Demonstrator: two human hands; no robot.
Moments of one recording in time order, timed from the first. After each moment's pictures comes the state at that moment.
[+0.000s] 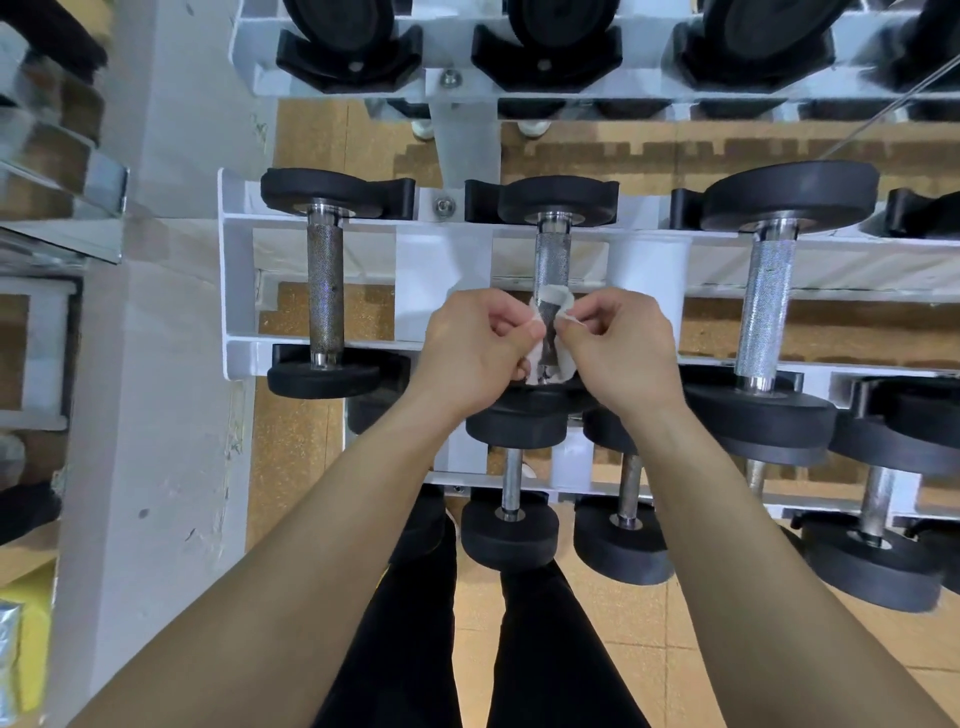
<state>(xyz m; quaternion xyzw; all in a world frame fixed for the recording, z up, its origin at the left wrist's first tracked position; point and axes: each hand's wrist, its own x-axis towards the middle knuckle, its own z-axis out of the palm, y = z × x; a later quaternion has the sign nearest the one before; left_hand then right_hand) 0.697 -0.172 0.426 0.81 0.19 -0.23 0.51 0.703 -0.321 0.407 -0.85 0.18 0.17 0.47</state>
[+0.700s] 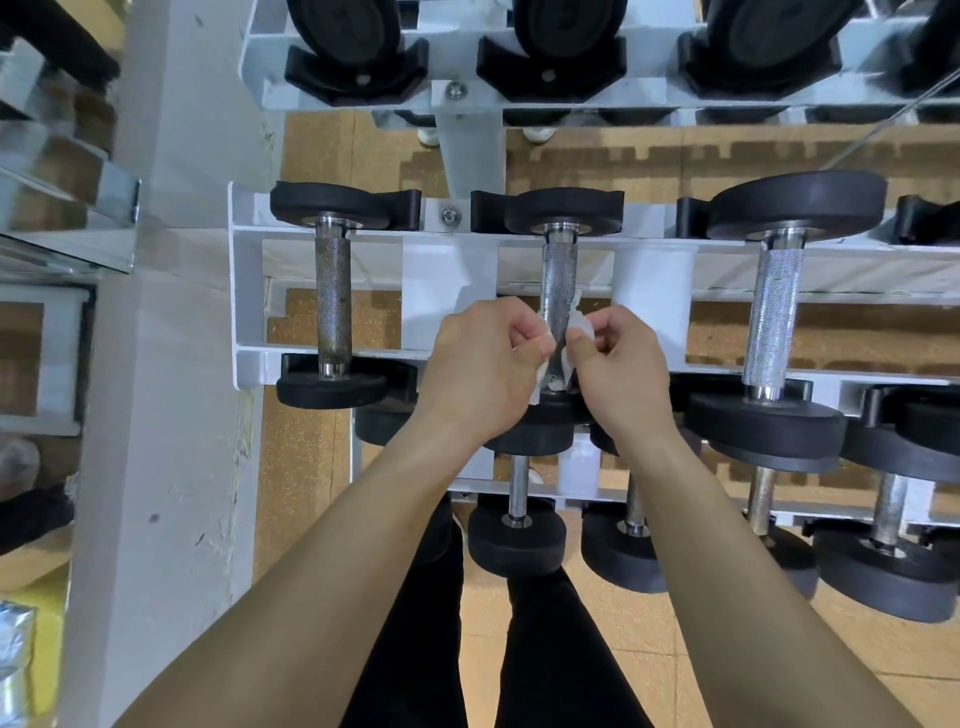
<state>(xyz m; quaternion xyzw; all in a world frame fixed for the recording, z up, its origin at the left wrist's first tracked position) 0.693 -0.177 0.447 0.88 0.12 -0.20 0.40 0.689 -0.314 0.393 -0.82 0.21 0.15 0.51</state>
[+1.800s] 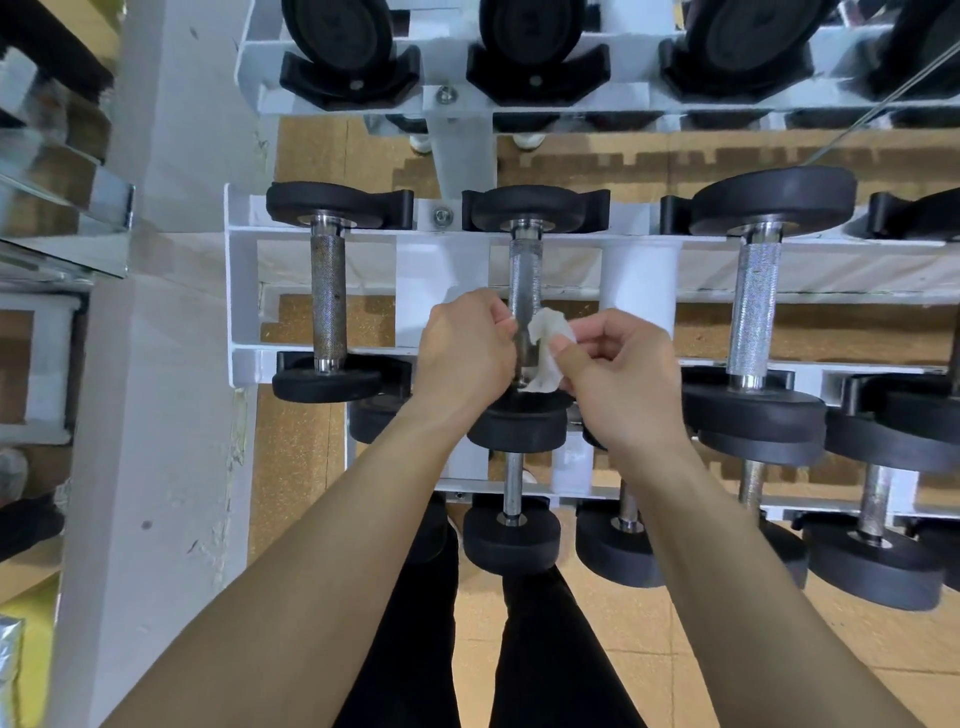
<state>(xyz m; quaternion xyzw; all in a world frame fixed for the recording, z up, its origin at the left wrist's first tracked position) 0.702 -0.177 0.421 0.91 0.18 -0.20 0.32 0.673 -0.315 0.432 -0.78 0.22 0.14 0.57</state>
